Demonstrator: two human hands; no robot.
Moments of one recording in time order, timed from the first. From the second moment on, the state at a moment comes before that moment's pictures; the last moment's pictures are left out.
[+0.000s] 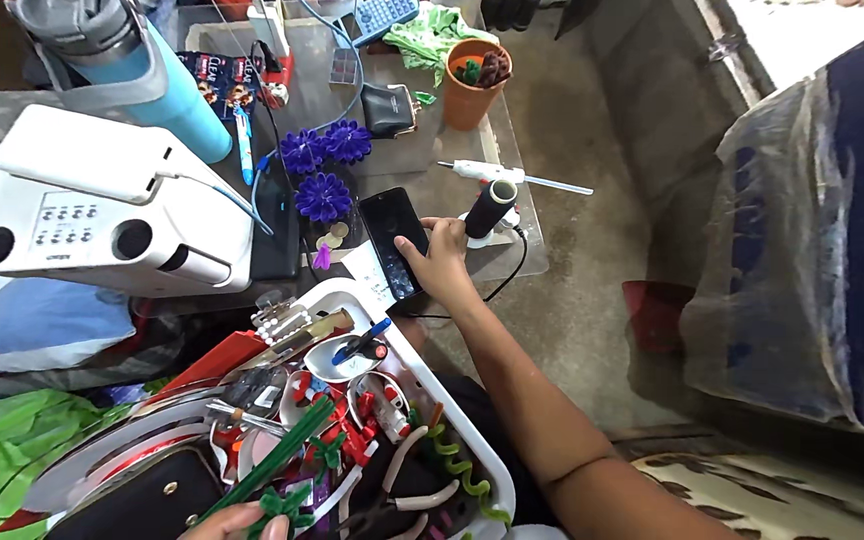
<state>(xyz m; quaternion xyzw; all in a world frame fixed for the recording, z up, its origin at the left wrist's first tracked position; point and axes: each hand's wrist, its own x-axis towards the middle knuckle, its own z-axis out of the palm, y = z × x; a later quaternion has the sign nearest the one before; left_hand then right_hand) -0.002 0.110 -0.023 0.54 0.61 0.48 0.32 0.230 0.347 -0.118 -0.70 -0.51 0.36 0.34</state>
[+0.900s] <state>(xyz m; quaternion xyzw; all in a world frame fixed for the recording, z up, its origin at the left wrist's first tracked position) -0.004 0.110 -0.026 0.53 0.62 0.48 0.32 0.277 0.316 -0.129 -0.54 -0.62 0.44 0.35</state>
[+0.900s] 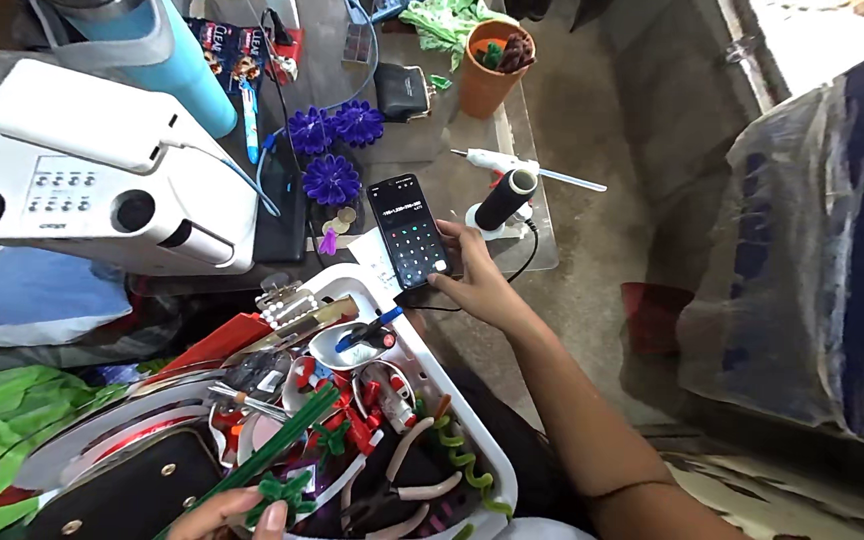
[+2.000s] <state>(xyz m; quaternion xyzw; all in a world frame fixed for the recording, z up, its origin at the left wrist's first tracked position) -0.007 0.108 -0.025 0.53 0.62 0.48 0.31 0.287 0.307 -0.143 -0.52 -0.63 0.32 0.48</state>
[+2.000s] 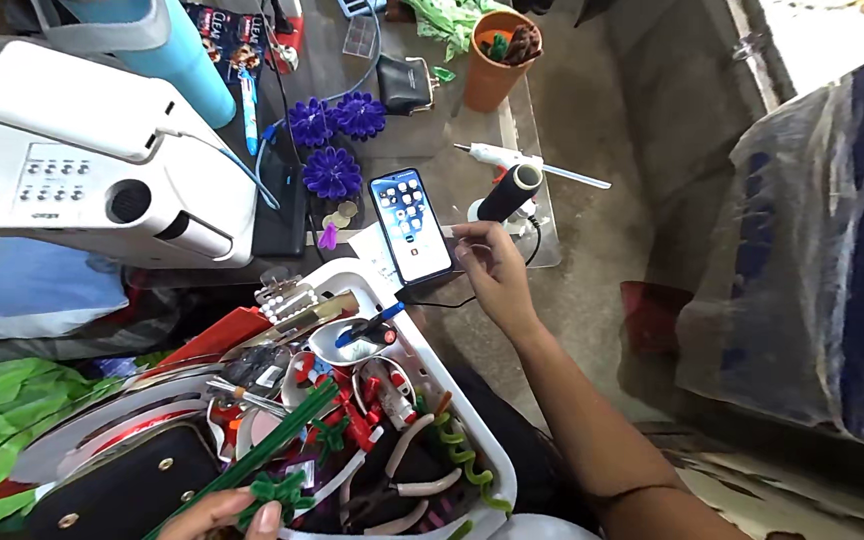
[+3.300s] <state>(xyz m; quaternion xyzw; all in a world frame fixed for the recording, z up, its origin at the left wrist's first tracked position) -0.002 0.107 -0.021 0.54 0.61 0.48 0.32 0.284 0.298 -0.148 -0.56 -0.71 0.21 0.37</state>
